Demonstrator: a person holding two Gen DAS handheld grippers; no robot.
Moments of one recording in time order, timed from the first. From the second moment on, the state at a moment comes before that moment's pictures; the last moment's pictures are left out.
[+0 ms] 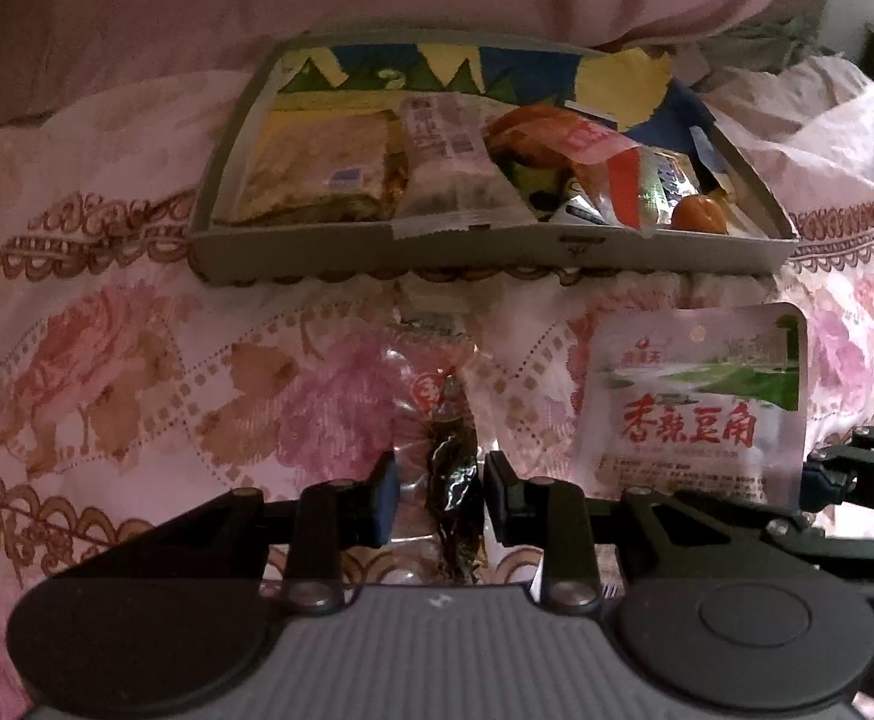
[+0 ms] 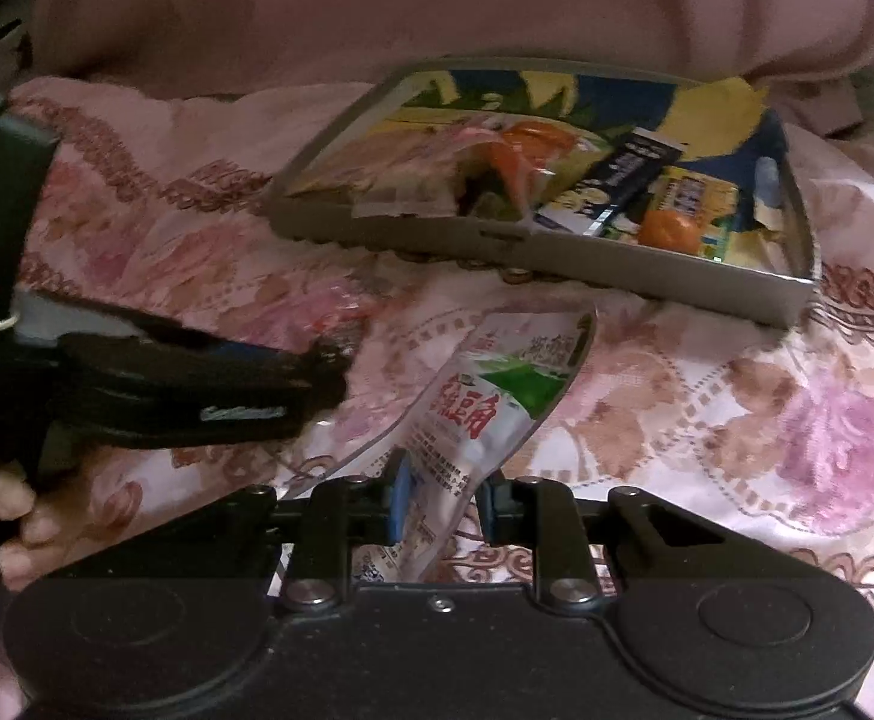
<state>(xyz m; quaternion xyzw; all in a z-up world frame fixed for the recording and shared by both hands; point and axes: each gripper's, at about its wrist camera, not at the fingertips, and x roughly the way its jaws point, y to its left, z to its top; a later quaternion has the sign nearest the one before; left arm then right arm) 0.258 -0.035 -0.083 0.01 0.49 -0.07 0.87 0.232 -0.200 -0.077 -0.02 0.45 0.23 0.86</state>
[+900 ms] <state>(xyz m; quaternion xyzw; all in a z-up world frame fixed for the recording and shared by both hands) 0.258 -0.038 -0.078 0.02 0.48 -0.08 0.87 0.216 -0.184 -0.067 -0.08 0.41 0.25 0.87</state>
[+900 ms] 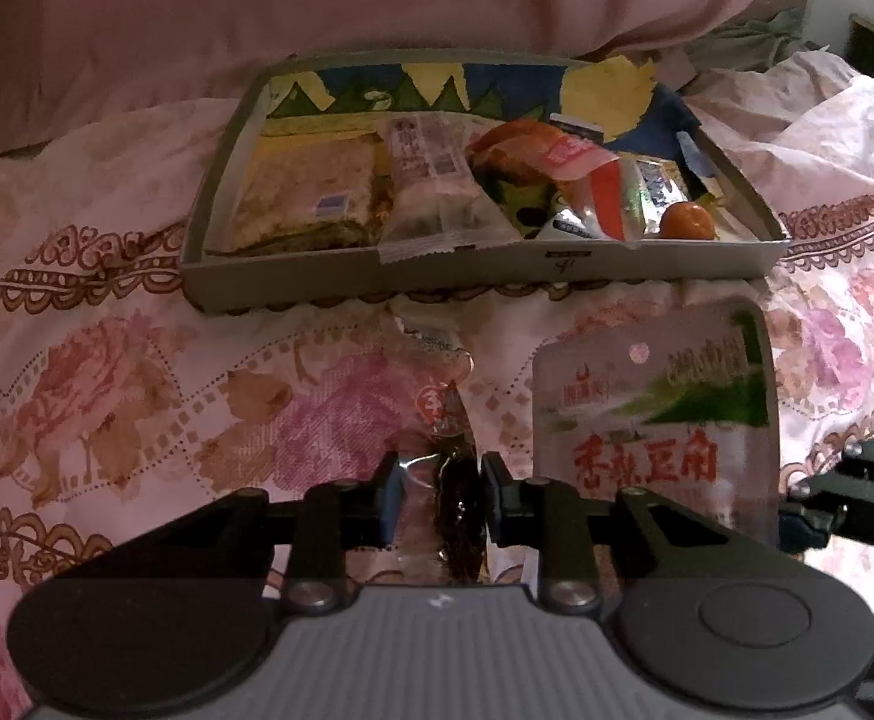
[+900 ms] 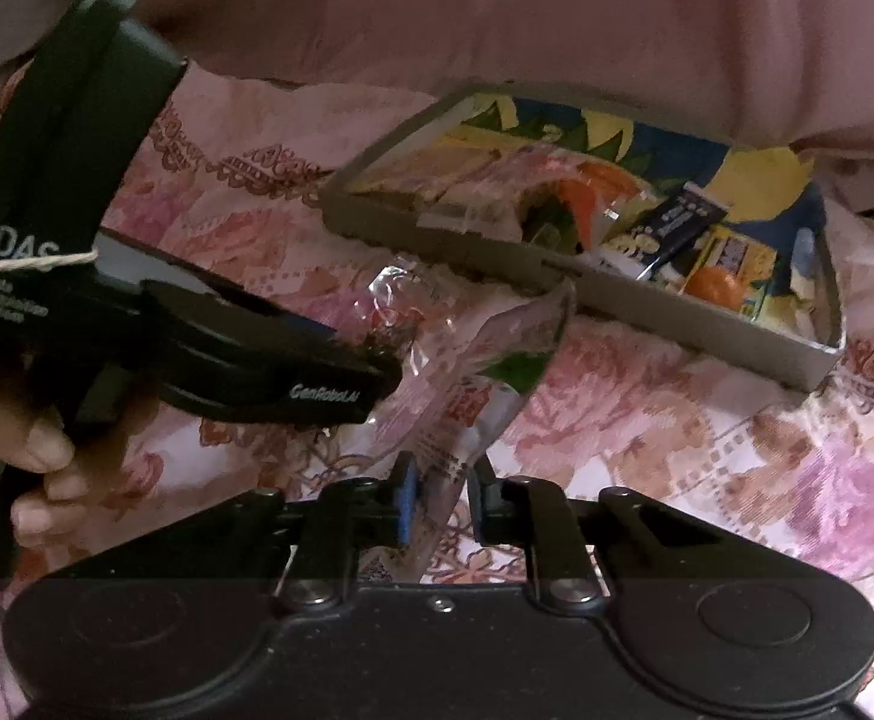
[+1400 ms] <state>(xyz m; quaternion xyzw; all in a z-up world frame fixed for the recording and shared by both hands) 0.254 -0.036 -0.067 -0.01 0.47 -0.08 0.88 0.222 -0.198 -0.060 -0.07 0.39 0.21 0.89</state>
